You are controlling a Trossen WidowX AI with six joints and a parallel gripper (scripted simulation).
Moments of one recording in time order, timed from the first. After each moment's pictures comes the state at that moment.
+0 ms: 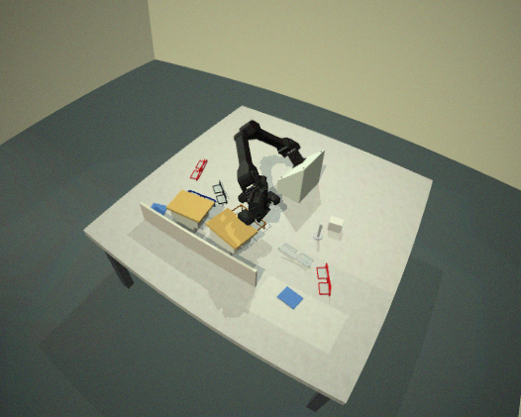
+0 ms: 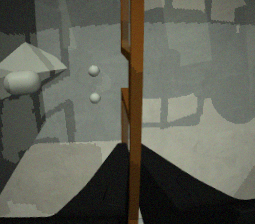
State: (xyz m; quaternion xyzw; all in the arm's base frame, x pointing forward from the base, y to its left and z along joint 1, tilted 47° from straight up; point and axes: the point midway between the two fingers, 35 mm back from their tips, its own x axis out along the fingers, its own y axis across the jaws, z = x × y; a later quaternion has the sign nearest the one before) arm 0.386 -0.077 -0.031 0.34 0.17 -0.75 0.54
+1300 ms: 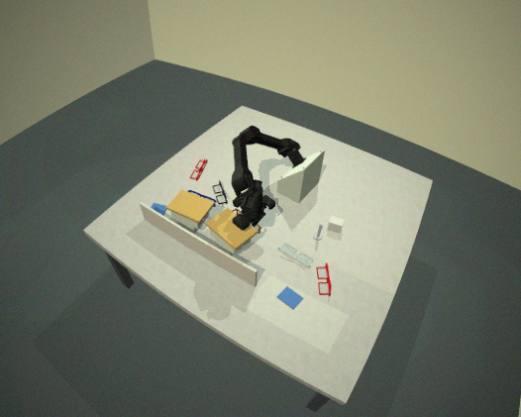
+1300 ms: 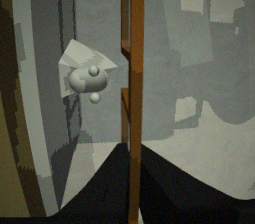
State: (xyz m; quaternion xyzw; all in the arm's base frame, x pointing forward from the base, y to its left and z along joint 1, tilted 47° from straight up) arm 0.412 -0.089 -0.030 0.34 0.17 -0.75 0.54
